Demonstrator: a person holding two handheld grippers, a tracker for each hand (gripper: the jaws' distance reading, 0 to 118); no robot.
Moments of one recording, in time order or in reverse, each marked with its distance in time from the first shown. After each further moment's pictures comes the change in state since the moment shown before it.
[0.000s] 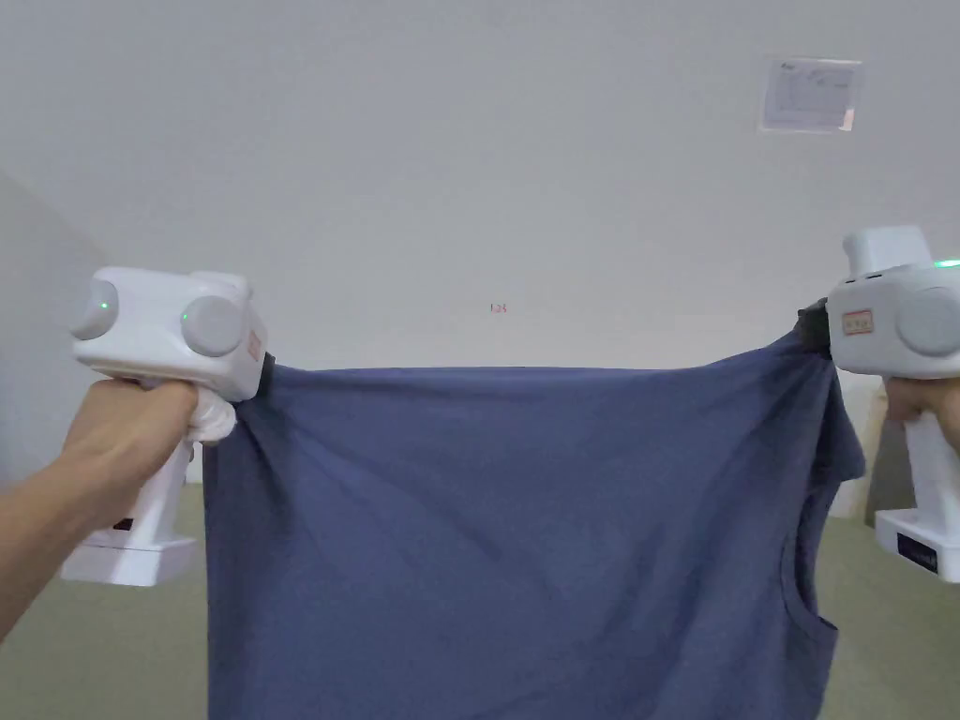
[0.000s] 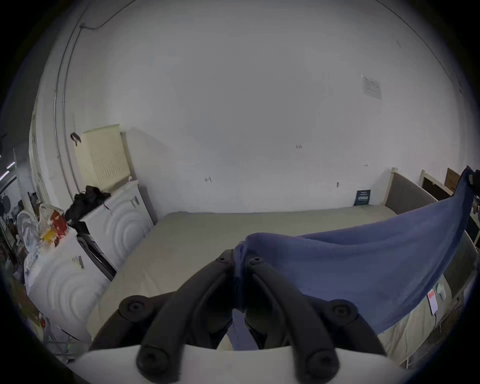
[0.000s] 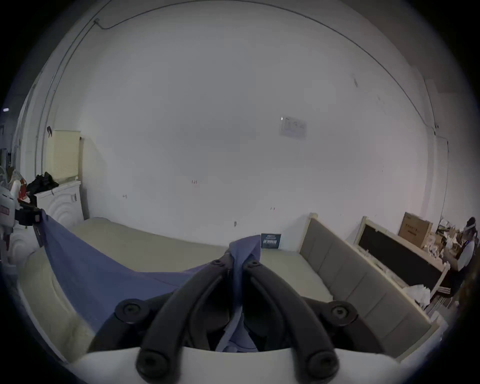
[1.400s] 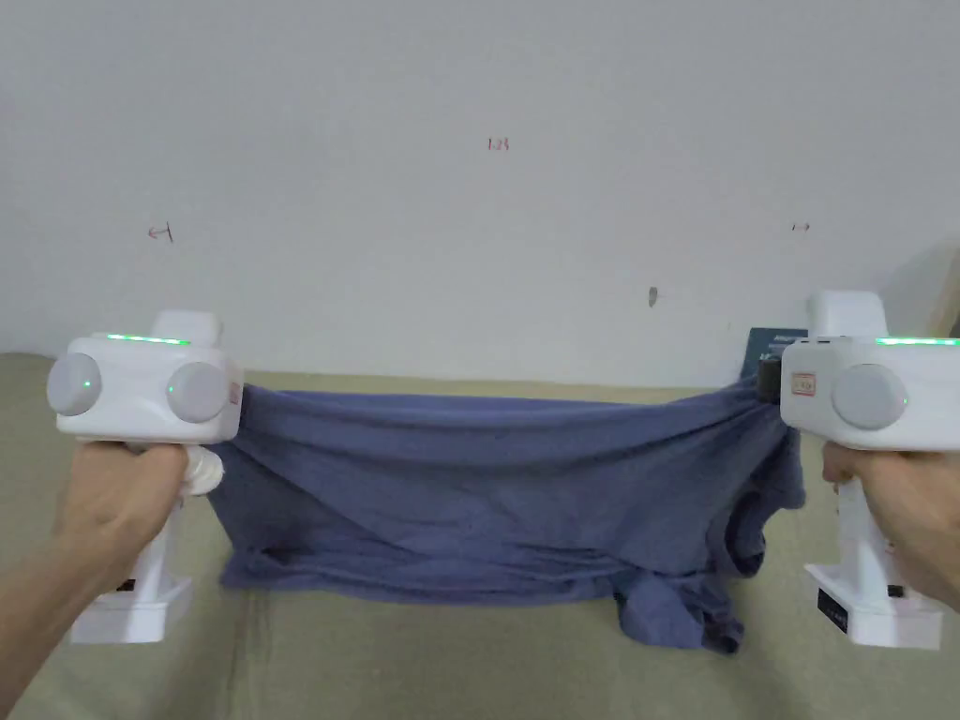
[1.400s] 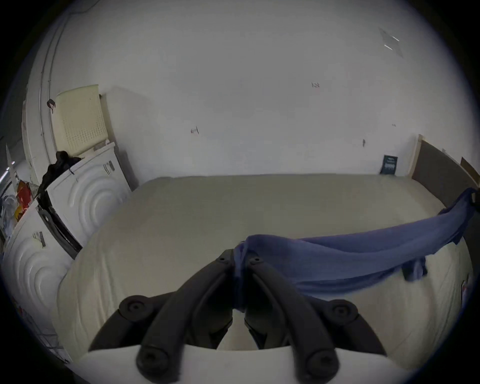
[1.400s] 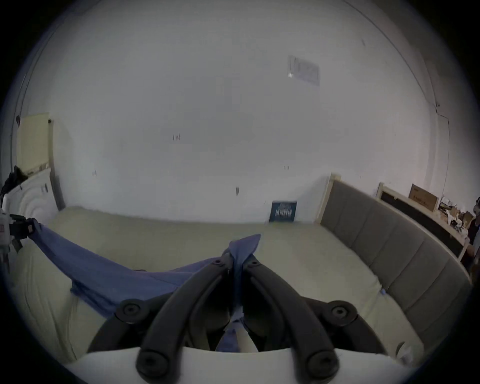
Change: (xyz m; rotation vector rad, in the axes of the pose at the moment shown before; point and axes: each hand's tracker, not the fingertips) left arm 0.052 -0.114 -0.289 -0.130 0.055 0.013; right arm -0.055 -0.197 -0.237 -0.218 -0.004 -0.095
